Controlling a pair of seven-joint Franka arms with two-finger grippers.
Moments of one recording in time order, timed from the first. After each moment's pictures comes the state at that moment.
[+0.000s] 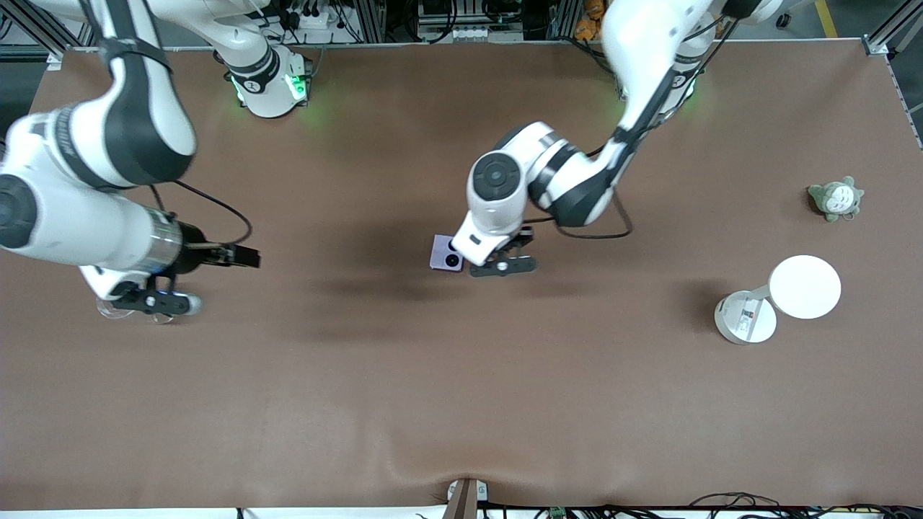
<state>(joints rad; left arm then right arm) -0.54 0.56 -0.19 -1.52 0.11 1.99 -0.88 0.21 0.34 -0.03 -1.50 0.16 1.67 0.27</state>
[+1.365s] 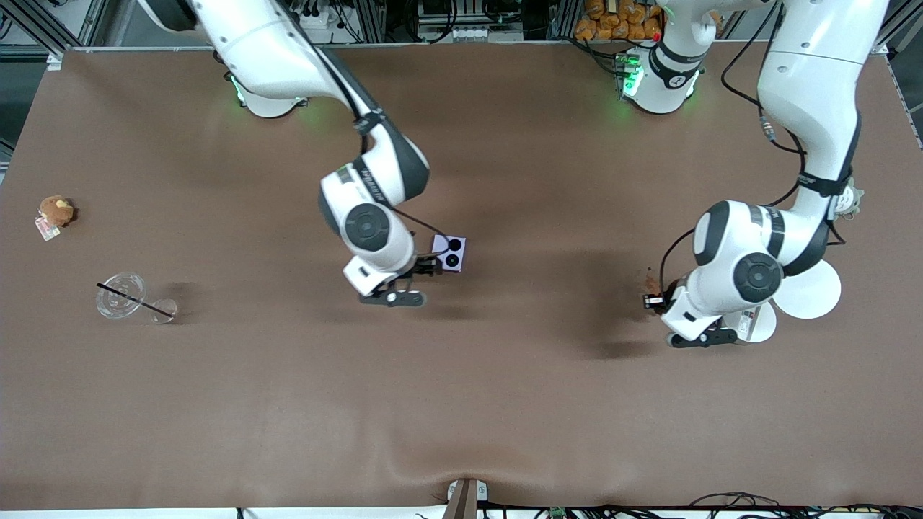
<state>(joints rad) 0.02 0.56 -0.19 -1.80 0.10 2.22 -0.30 0.67 0.67 -0.03 -1.58 0.16 2.20 0.60</state>
